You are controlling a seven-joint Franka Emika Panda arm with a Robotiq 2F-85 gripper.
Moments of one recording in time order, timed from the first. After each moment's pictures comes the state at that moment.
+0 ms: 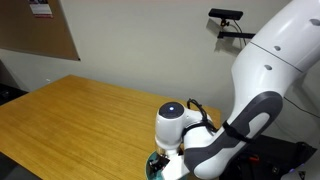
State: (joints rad) arm 0.20 0.36 0.00 -2.31 -0.09 2.74 1.01
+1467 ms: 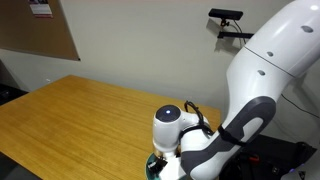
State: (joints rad) arm 0.23 0.40 -0.03 -2.28 -0.09 2.74 1.01
